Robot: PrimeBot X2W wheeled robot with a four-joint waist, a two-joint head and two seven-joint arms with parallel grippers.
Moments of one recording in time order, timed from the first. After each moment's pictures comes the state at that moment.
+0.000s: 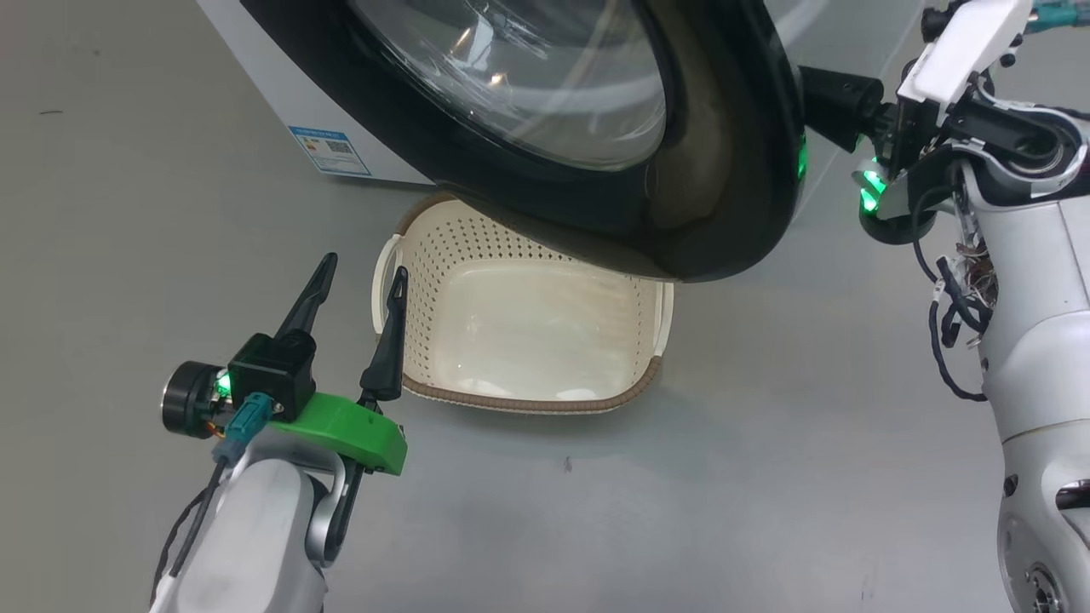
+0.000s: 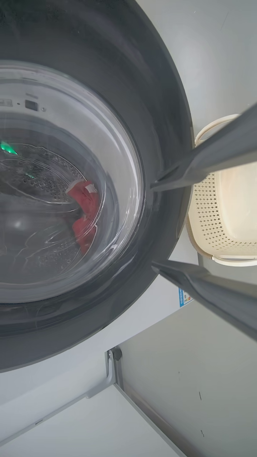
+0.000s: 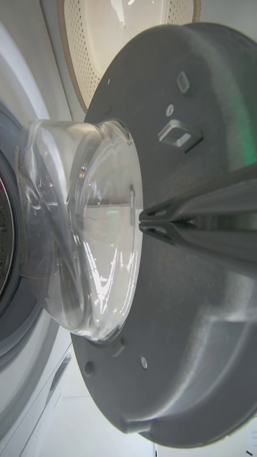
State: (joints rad) left arm -0.37 0.03 -0.29 0.35 -0.28 -0.03 -0.25; right arm -0.95 -0.13 0.08 0.69 1.49 0.10 0.94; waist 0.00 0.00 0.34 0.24
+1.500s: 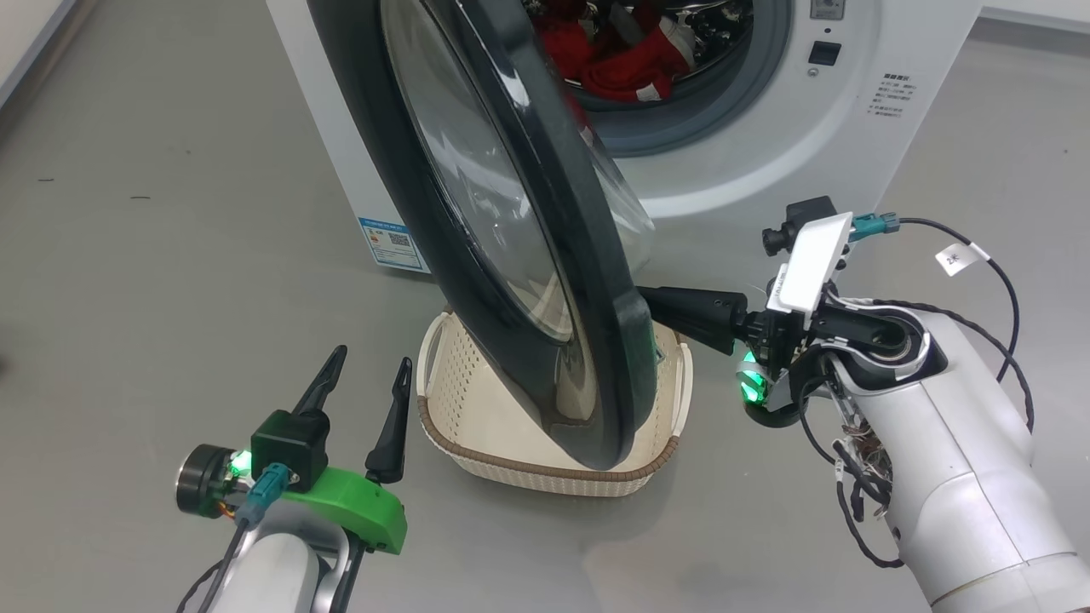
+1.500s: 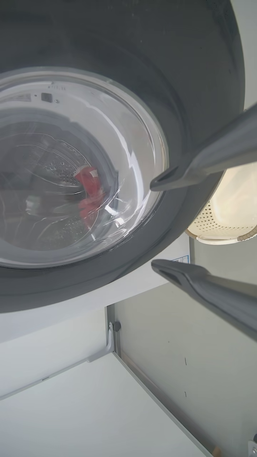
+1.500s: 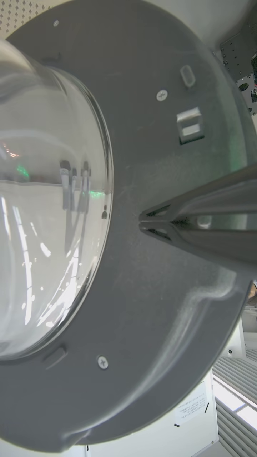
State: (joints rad) left arm -0.24 0.03 -0.29 0.40 -0.26 -0.03 -0.25; right arm -0.63 -0.07 0.28 0.58 1.70 0.12 0.95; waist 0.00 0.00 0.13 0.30
